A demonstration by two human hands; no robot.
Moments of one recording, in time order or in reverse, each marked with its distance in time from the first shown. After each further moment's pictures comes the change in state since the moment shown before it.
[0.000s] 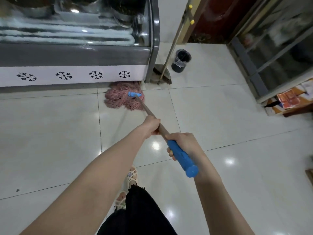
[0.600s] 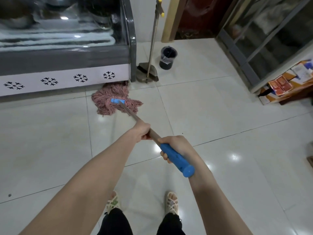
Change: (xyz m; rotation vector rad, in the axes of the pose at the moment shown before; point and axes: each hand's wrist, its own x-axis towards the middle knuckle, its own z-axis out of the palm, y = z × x) left_hand -0.014 -0.050 0.111 0.078 0.077 -0.045; right_hand -0.002 0.071 -0.126 0.046 -0.113 0.040
